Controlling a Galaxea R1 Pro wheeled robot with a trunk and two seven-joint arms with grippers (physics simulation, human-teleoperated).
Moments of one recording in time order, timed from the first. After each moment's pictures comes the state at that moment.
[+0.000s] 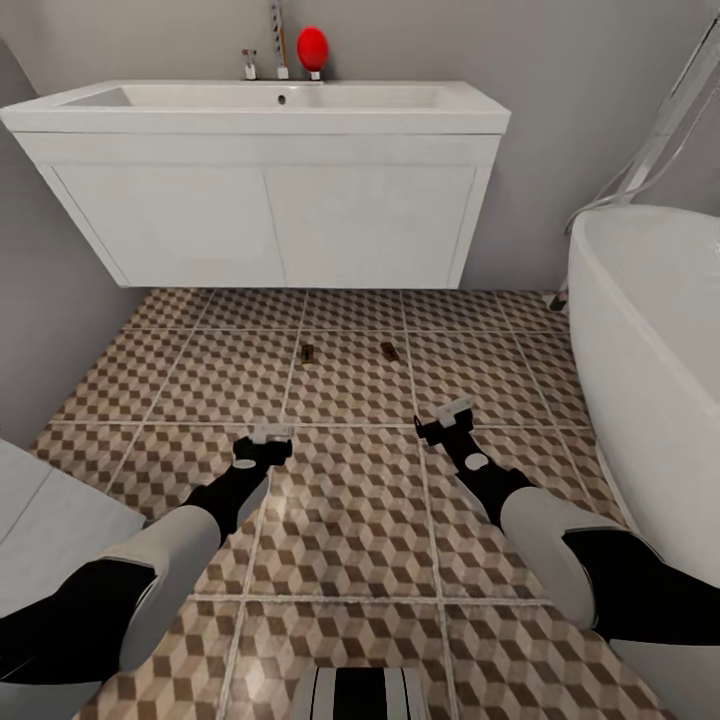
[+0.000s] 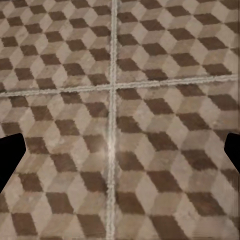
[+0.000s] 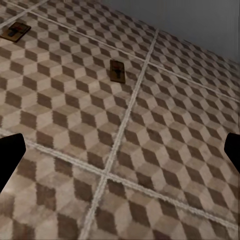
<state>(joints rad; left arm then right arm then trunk) -1.05 -0.06 -0.15 -0.23 0.02 -0.01 0.19 -1.14 0.06 0.05 -0.07 0.38 -0.40 -0.09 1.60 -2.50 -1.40</state>
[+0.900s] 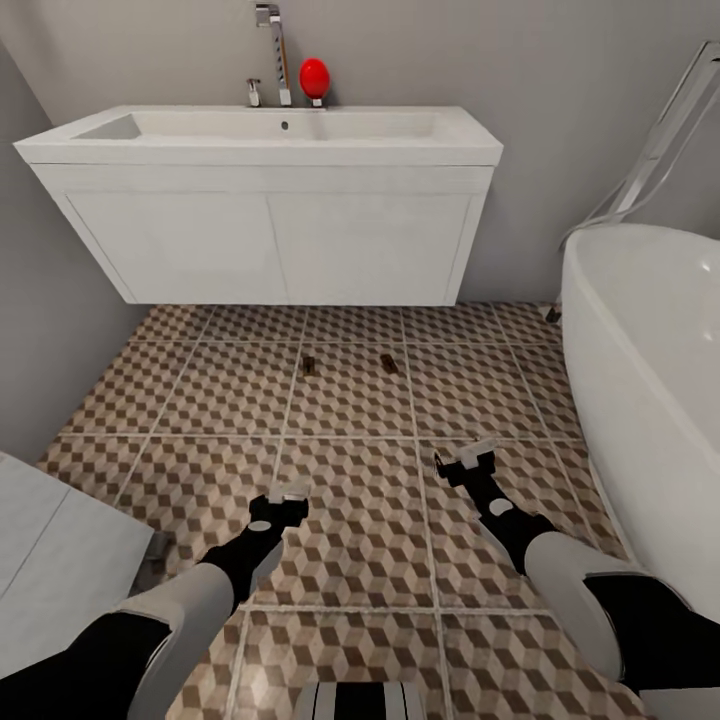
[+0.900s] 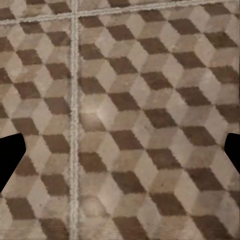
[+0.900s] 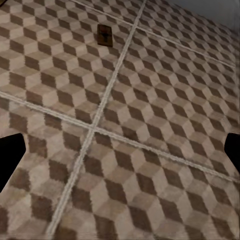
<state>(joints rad) -0.90 -0.12 -0.15 -0.15 0.02 -0.08 0.19 -1.01 -0.01 0.05 -0.06 0.34 -0.46 -0.09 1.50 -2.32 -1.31</state>
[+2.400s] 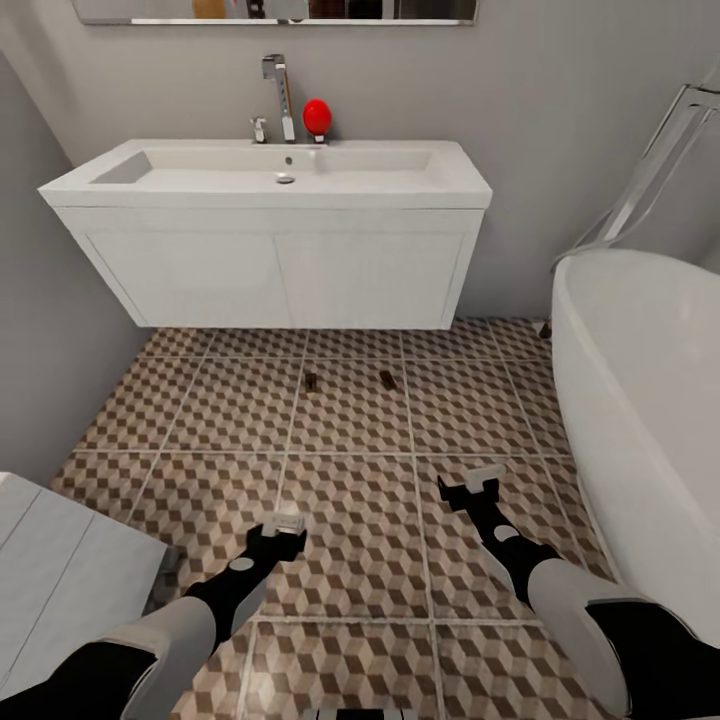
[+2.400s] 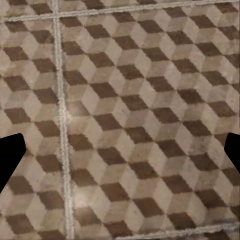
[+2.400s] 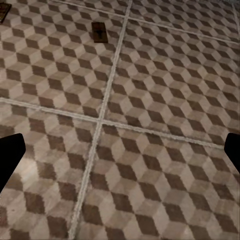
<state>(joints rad) -0.82 -0.08 -0.15 -0.09 0.02 -0.20 0.03 -0.93 -0.01 0.05 -0.05 0.17 -0.48 -0.04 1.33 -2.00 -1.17</state>
